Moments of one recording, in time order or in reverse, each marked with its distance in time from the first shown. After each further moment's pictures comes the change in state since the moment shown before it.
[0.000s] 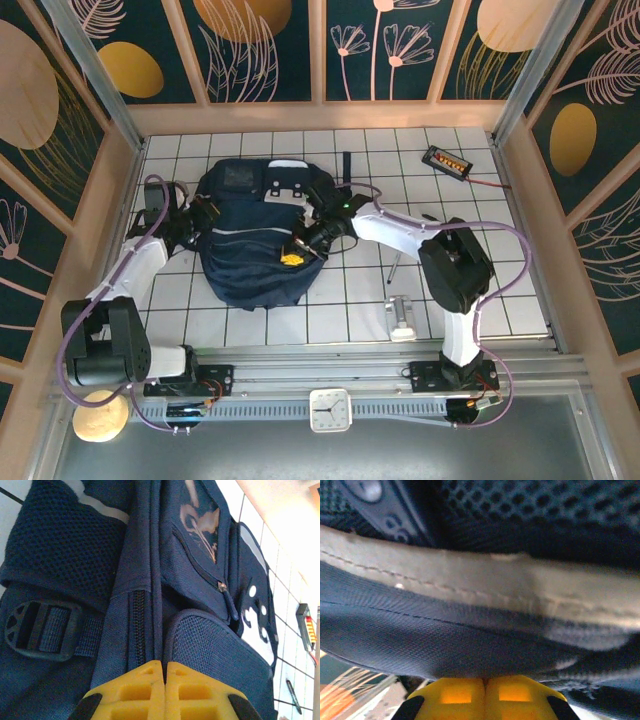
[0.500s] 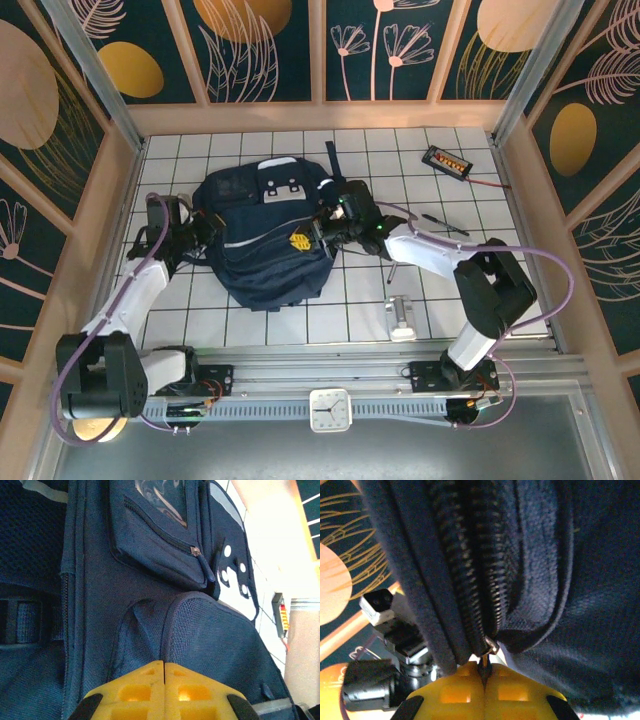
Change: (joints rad) left arm -0.059 -0.188 -0.146 0.016 0.010 -0.146; right arm -0.042 -0.251 -0.352 0.555 0.082 0.701
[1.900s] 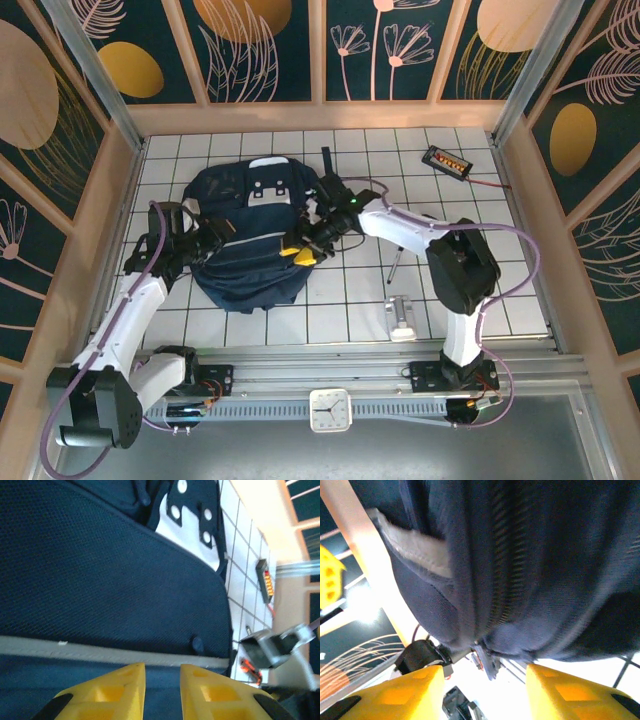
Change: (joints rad) left arm -0.056 -0.131 0.019 -0.165 0.046 0.051; right arm -0.008 0.216 0.358 -0.635 -0.111 -0.867
